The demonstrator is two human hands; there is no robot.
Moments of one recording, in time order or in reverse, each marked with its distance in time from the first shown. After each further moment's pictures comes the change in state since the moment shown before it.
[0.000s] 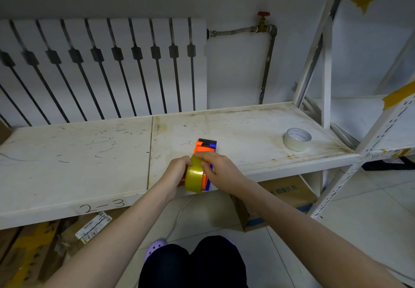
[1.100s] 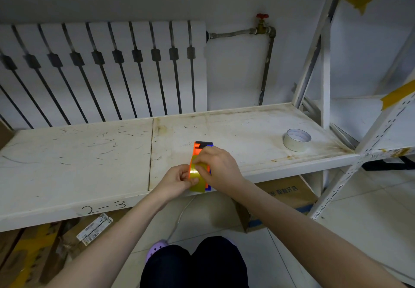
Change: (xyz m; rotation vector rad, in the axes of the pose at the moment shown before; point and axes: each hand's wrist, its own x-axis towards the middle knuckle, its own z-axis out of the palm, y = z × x) left_hand 0.015 -0.033 -0.025 0.325 -0.232 0.356; right_hand 0.004 -0.010 -0.003 -0.241 0.227 -0.228
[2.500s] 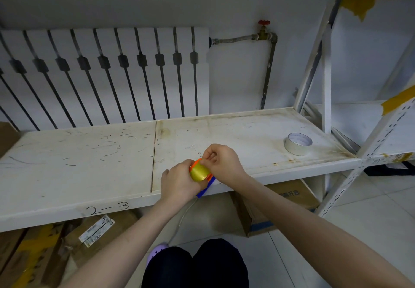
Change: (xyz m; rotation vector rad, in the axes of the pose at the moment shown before) left_hand -0.020 0.037 0.023 0.629 0.386 0.000; right_hand 0.010 -0.009 -0.019 0.433 -0.037 0.444
